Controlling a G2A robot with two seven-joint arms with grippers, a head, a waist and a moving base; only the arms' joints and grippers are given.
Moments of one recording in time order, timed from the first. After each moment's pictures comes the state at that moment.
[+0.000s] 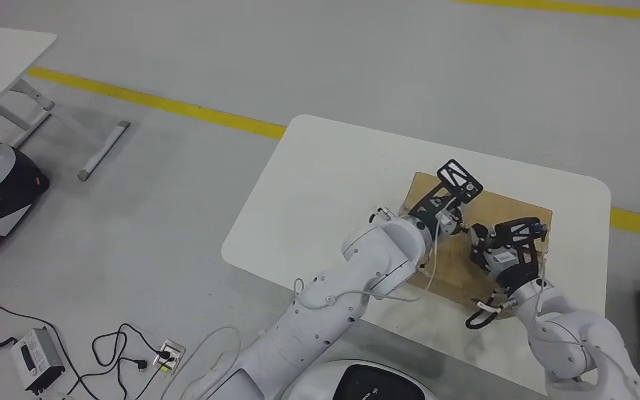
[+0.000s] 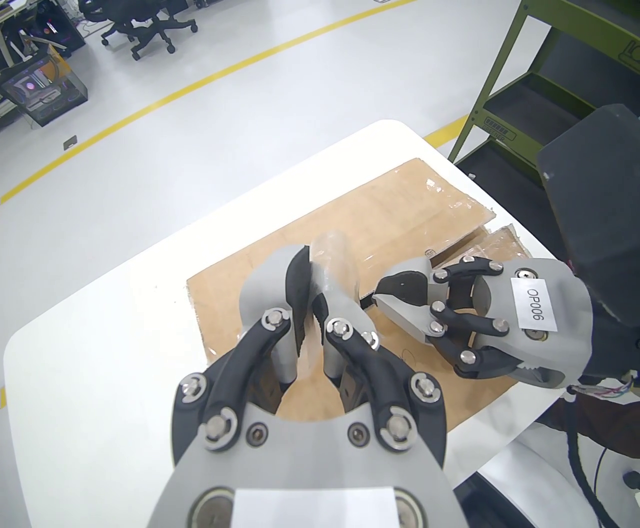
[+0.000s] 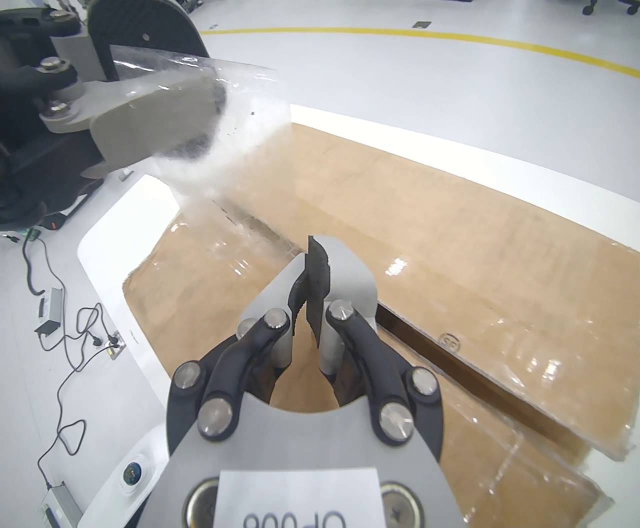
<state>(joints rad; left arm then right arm) 0.92 -1.55 -1.02 -1.63 1.47 -0.11 -0.67 -1.18 -1.21 1.26 -1.67 -0.96 -0.25 0.43</state>
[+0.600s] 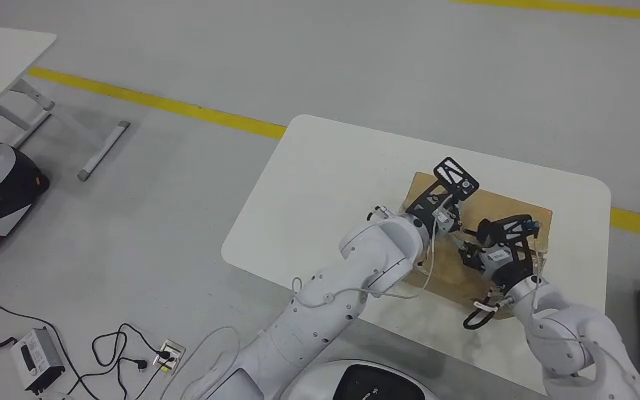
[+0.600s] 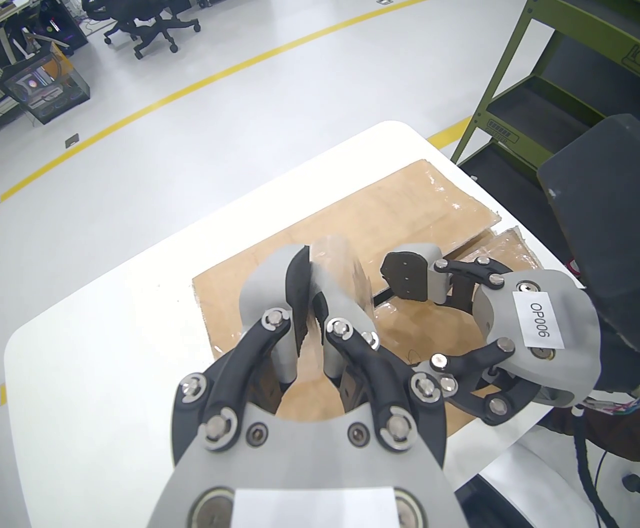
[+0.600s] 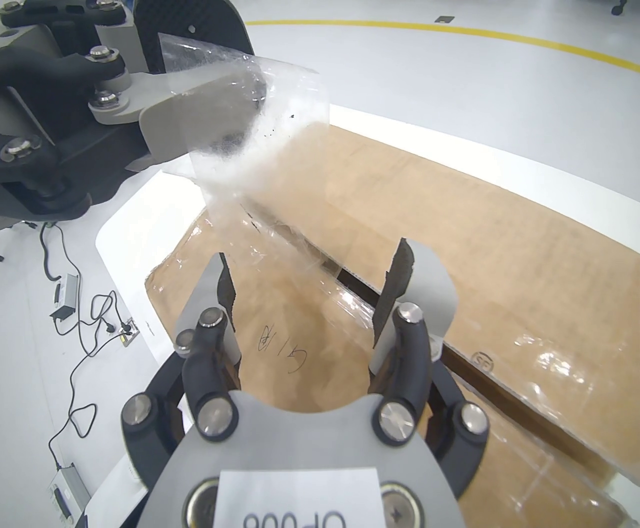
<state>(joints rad) 0.92 -1.55 -1.03 -1.63 1.46 -0.12 -0.67 -1.15 -1.22 1.24 -1.66 -0.96 -0.25 0.45</state>
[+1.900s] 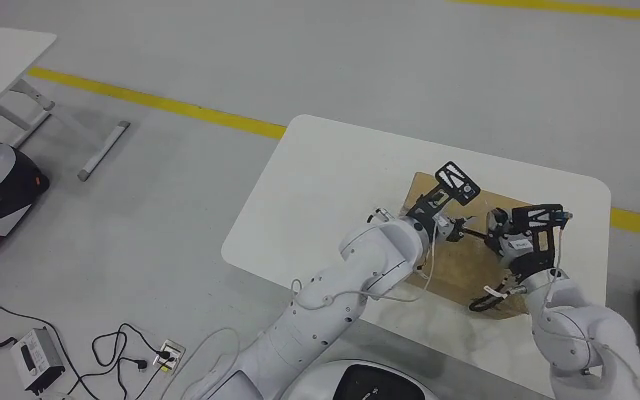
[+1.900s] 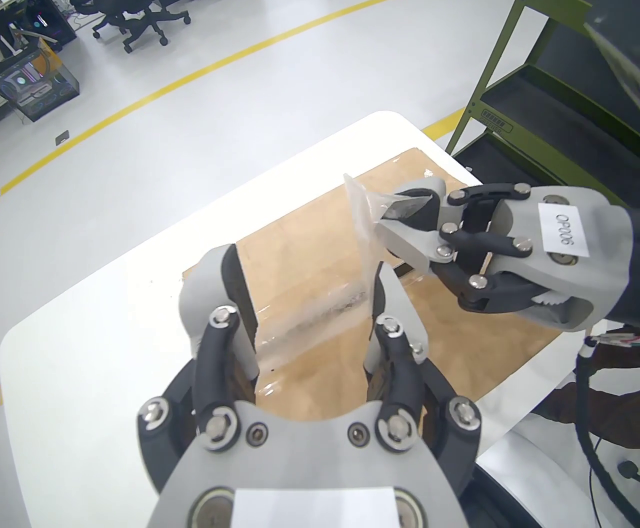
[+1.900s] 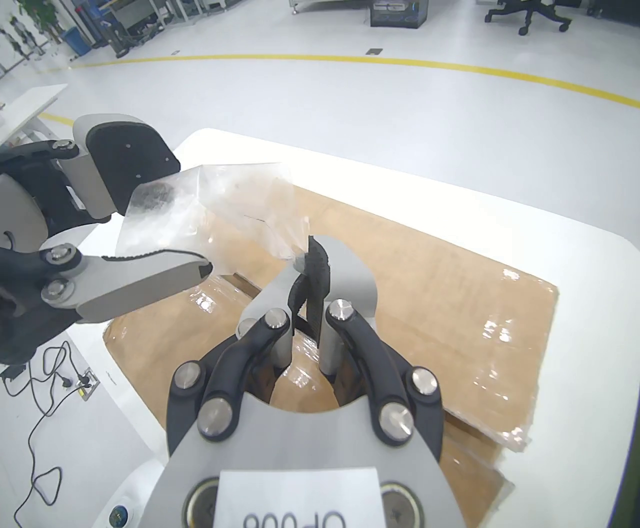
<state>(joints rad) 0.93 -1.55 -1.03 -1.64 1.46 -0.14 -0.70 -1.16 -1.22 1.28 -1.75 -1.05 -0.08 0.43</state>
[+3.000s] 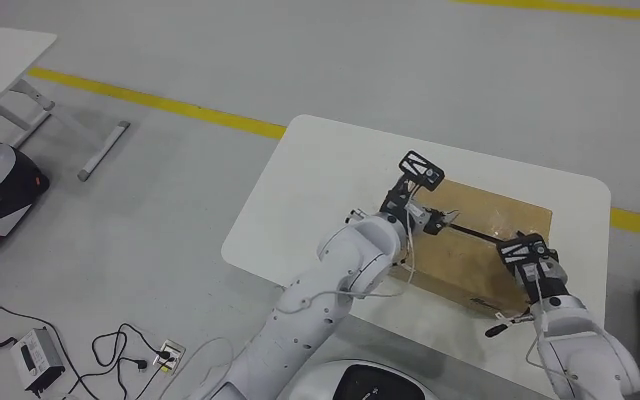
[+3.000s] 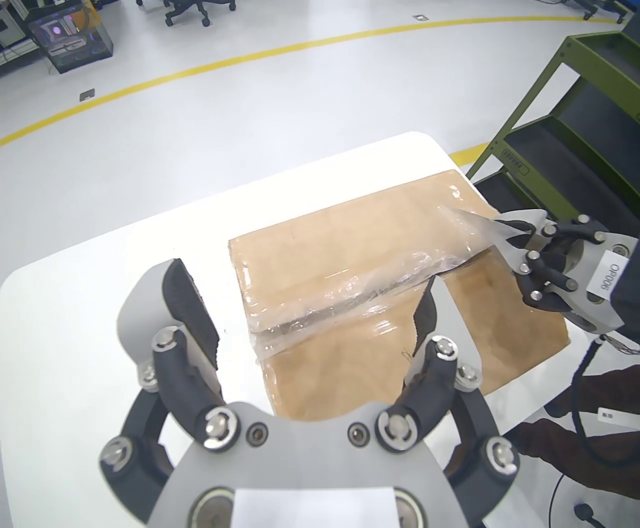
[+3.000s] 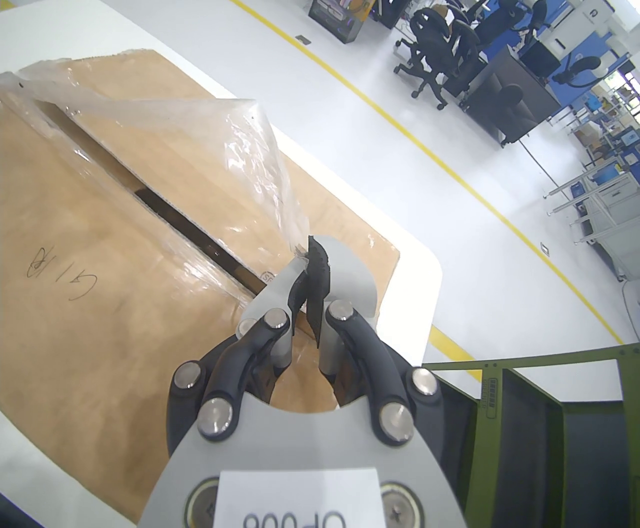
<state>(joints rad) 0.99 -1.54 -1.11 -1.72 1.42 -0.03 -0.72 -1.30 -1.19 1.31 -1.80 -1.67 -0.11 0.37</state>
